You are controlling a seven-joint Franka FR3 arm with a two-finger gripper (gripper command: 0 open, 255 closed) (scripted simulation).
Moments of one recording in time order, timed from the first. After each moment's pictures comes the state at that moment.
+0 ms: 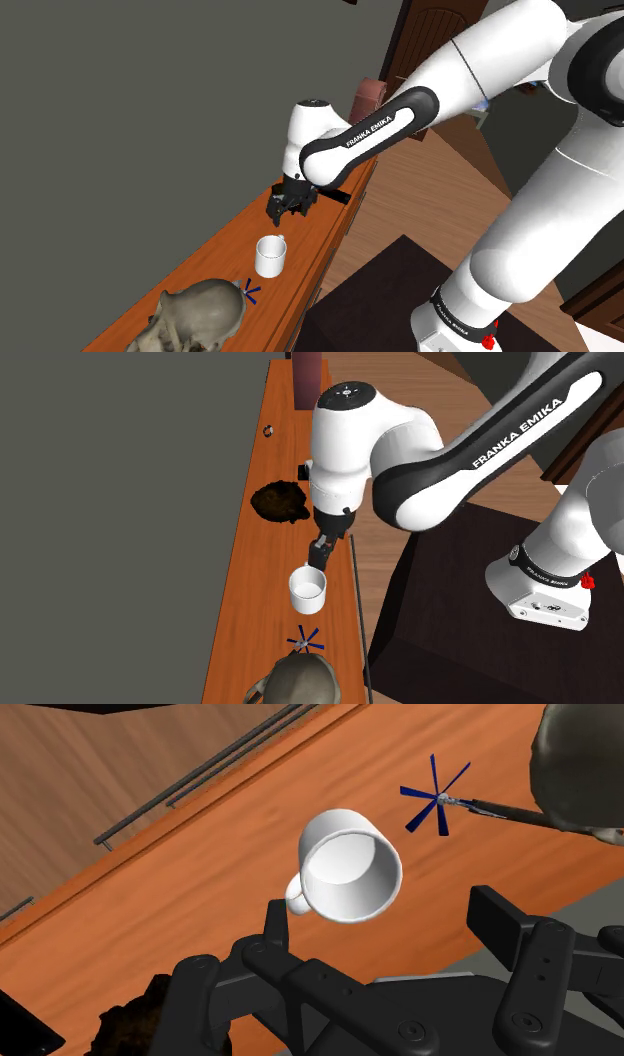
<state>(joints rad) -0.02 -0.01 0.42 -2.48 0.03 2.47 0.45</state>
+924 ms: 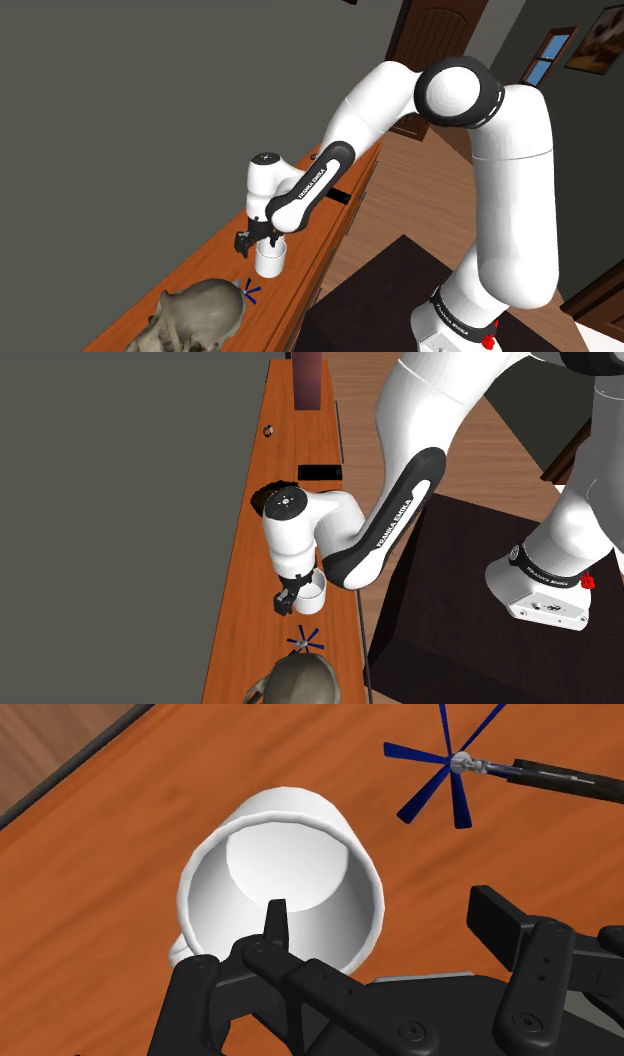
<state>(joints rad) 0.15 0.55 0.28 -2.18 -0.32 2.67 0.79</state>
